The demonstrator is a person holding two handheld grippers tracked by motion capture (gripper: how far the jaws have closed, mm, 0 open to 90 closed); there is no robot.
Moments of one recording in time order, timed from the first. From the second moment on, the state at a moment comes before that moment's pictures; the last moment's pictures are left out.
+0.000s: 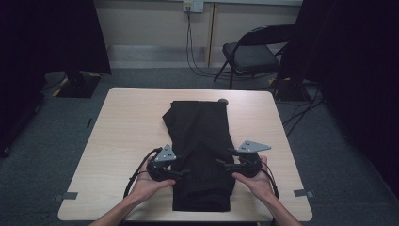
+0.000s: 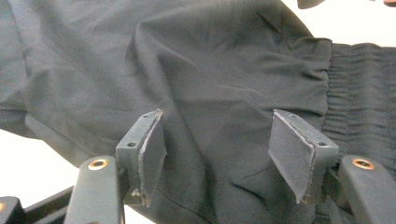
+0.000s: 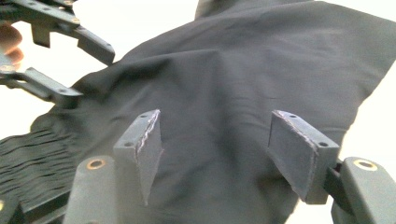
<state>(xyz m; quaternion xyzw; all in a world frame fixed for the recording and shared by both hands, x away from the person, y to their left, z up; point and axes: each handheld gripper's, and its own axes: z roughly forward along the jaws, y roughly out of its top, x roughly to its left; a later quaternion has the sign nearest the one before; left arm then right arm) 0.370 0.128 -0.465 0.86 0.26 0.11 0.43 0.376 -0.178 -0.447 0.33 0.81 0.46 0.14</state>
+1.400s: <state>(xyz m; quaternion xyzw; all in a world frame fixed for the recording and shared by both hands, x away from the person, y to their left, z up) 0.413 0.133 -0.494 0.86 0.31 0.11 0.38 0.457 -0.134 -0.473 0.36 0.82 0.41 0.15</state>
